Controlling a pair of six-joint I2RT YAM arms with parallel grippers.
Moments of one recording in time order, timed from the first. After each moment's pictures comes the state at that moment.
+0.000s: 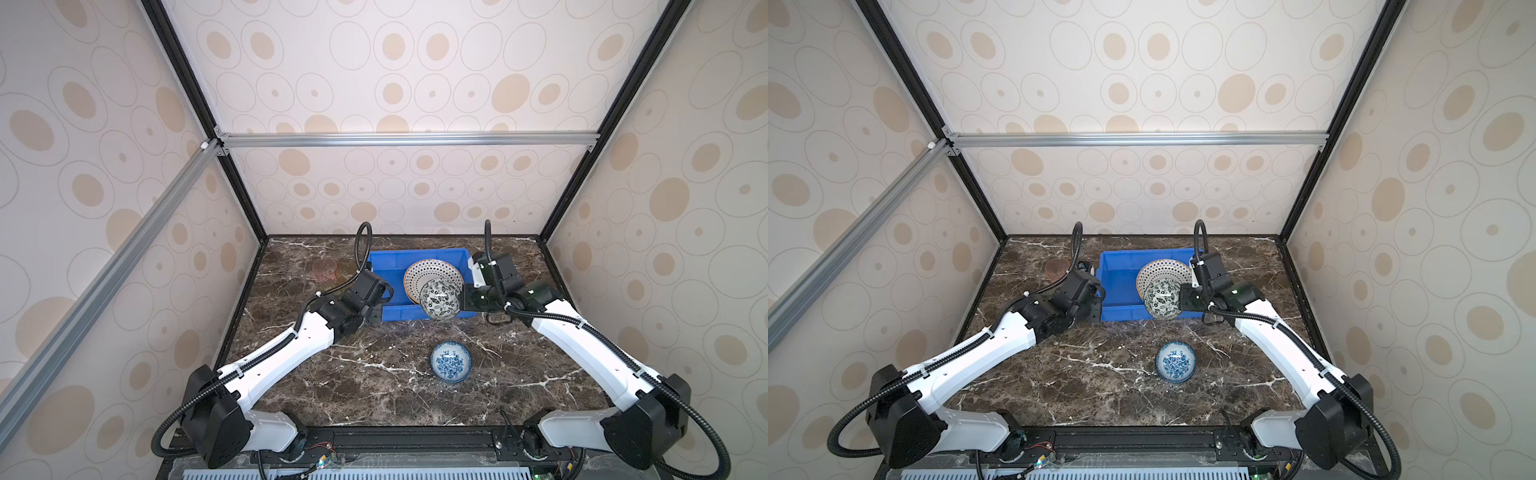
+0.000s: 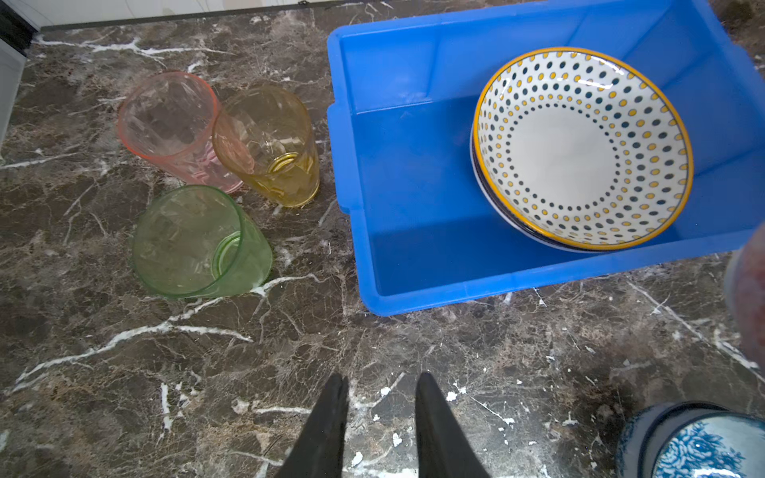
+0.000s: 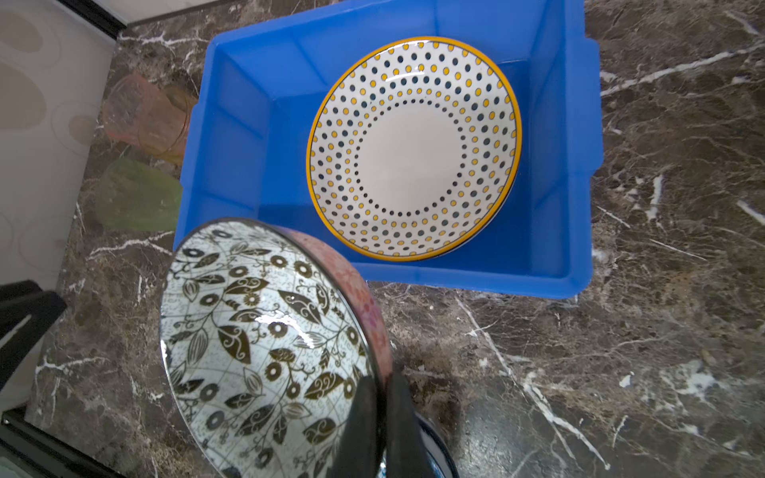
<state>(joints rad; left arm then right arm) -0.71 1.34 1.13 -0.69 -0.40 -0.48 0.45 1.32 1.20 -0.74 -0.05 0.47</state>
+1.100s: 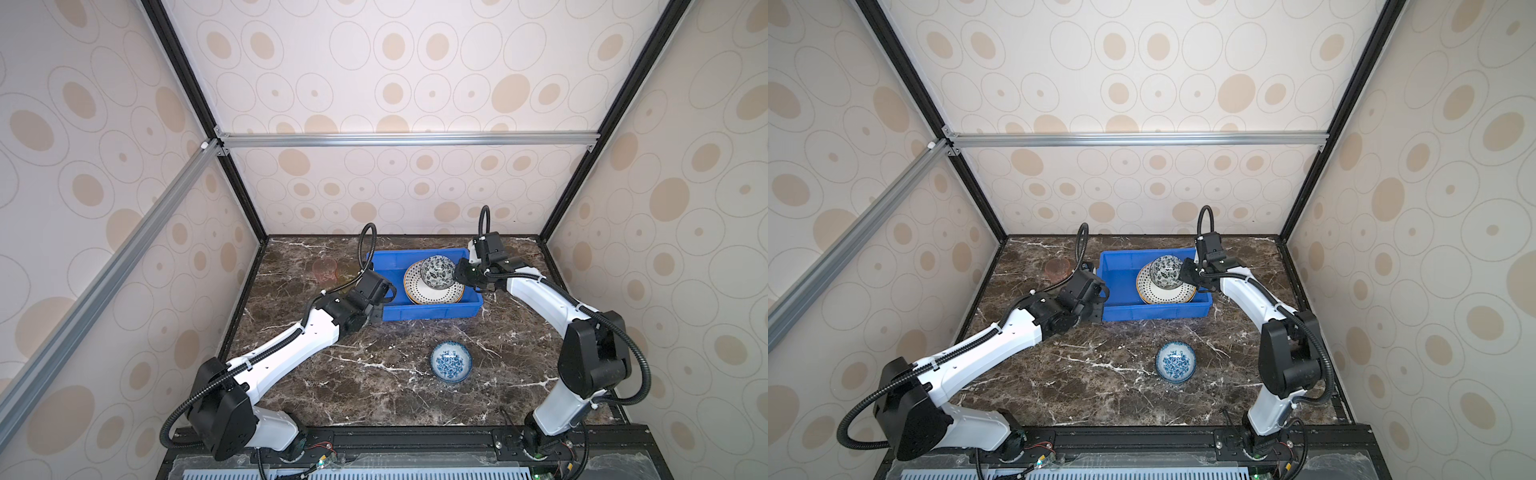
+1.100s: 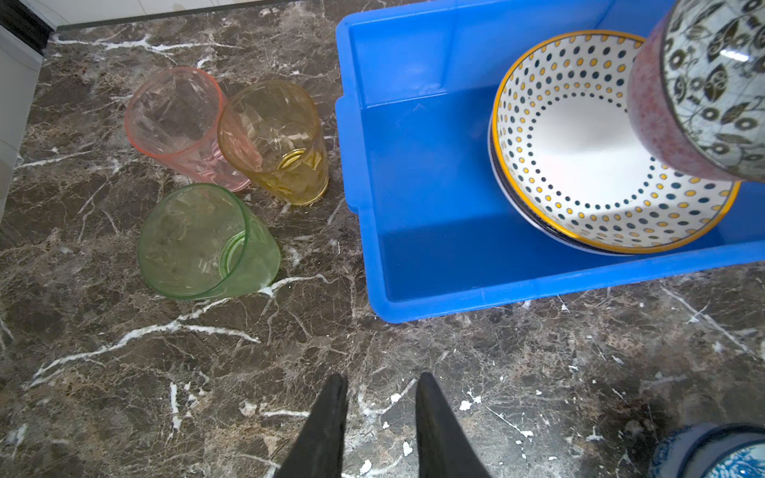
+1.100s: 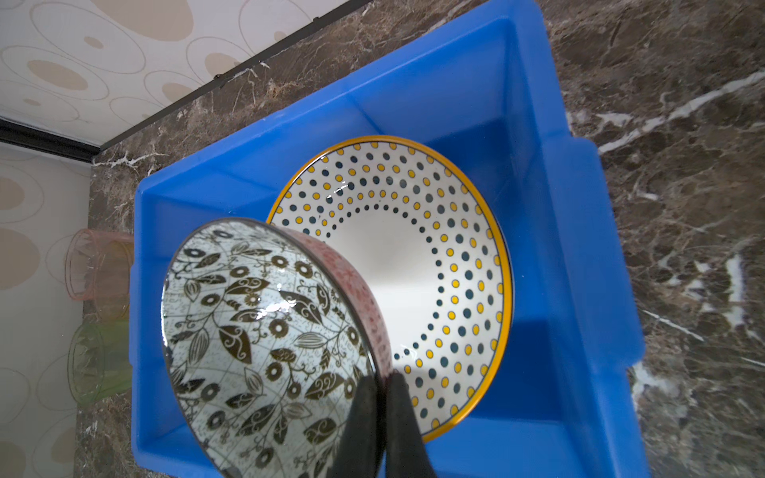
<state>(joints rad) -0.71 1.39 1.15 -0.69 -0.42 -0.48 0.29 1.72 1.37 -0.52 -0.15 0.56</state>
